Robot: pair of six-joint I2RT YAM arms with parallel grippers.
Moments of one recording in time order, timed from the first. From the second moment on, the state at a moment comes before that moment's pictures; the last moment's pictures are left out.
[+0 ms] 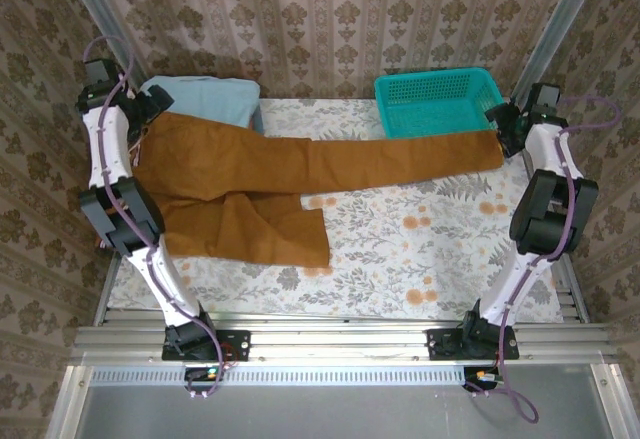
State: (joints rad) left arm 0.27 2.03 2.08 -0.91 0.22 -0.39; right arm -0.37 1.93 1.62 -0.54 -0.24 0.81
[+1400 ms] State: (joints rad) left arm 0.09 1.13 0.98 -0.79 0.22 -0.41; right arm 0.74 1.86 1.17 -0.44 -0.33 0.82
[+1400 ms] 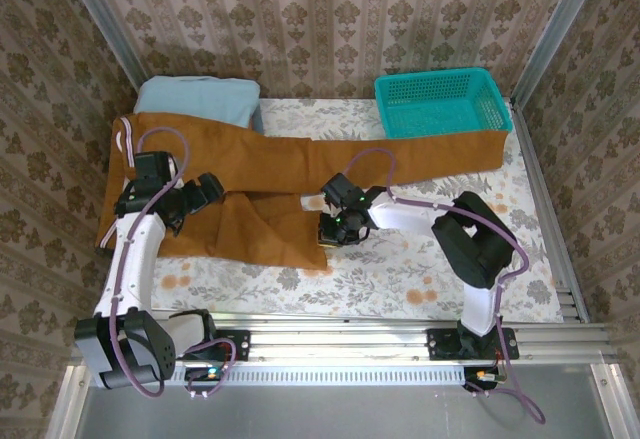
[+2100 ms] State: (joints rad) left arm 0.10 1.14 1.00 -0.77 0.27 -0.41; right arm 0.57 1.07 1.08 -0.77 -0.05 0.78
